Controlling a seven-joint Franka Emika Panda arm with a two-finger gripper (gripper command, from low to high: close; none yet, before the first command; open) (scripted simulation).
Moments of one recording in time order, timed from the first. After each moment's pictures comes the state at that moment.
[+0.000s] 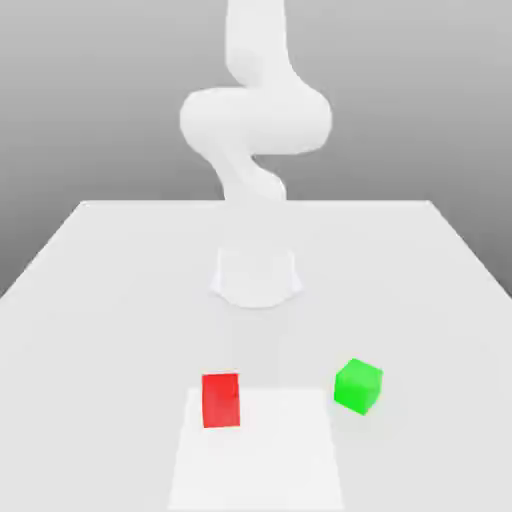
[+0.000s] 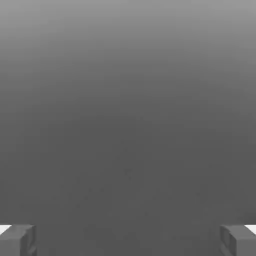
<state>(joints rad) 0.00 -0.73 -0.02 -2.36 0.00 2.35 0.78</state>
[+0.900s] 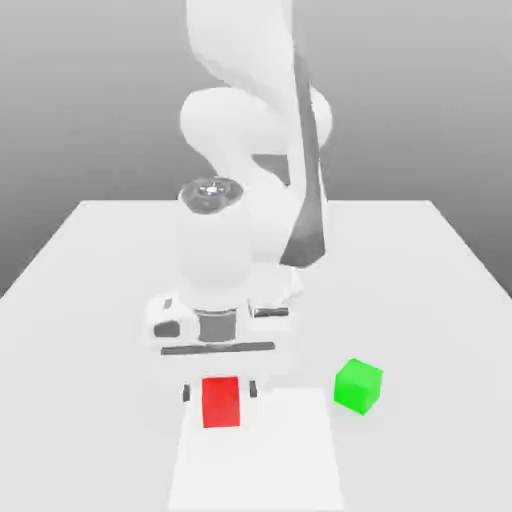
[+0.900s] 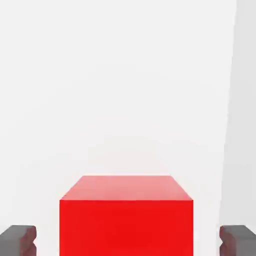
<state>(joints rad) -0.06 0.20 -0.06 -2.83 0.09 3.03 0.51</state>
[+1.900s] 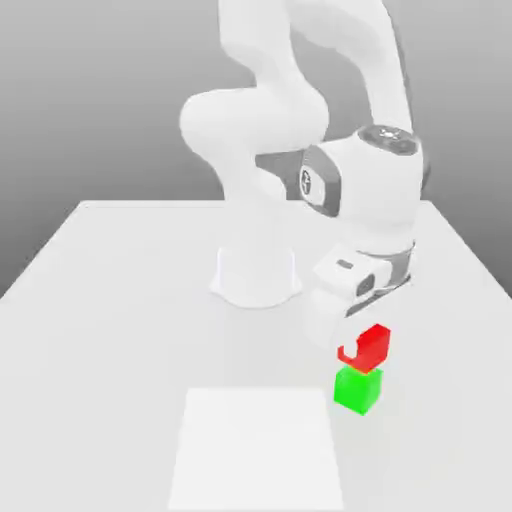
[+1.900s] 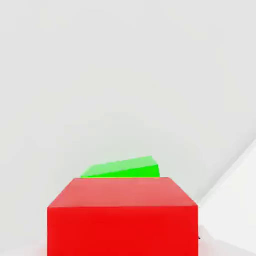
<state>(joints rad) 0.27 0.03 0.17 -2.90 -0.03 2.93 0.53</state>
